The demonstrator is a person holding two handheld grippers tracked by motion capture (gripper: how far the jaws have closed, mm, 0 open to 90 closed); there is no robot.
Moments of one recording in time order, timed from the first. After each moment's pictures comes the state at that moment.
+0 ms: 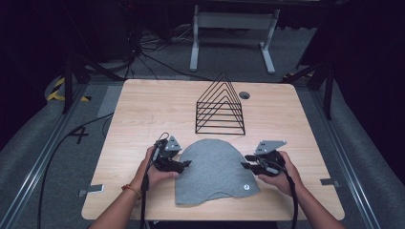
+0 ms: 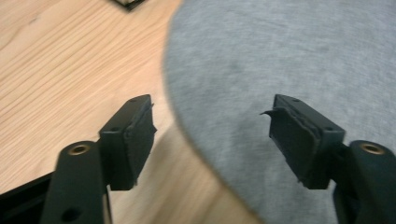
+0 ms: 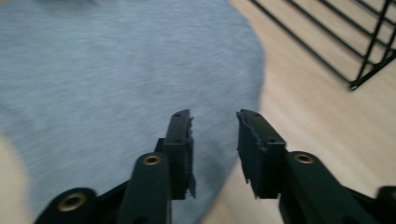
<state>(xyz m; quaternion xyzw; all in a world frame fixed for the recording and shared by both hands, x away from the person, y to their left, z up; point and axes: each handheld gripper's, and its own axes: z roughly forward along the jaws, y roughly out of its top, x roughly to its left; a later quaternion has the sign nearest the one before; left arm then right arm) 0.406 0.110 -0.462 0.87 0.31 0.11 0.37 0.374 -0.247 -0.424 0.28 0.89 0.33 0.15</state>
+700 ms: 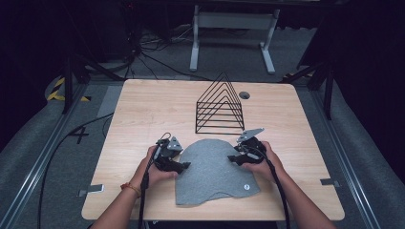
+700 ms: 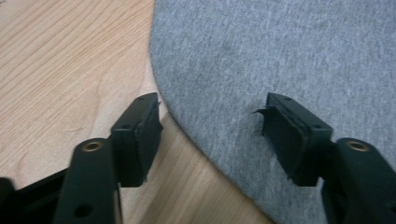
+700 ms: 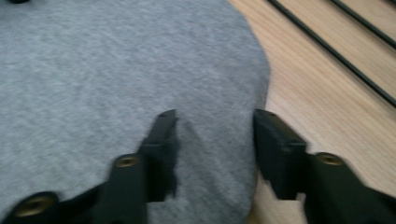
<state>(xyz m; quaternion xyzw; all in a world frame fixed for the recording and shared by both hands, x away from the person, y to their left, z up) 0.405 0.102 -0.464 0.90 0.27 0.08 0.34 0.421 -0.214 -0.450 0.31 0.90 0.30 0.10</state>
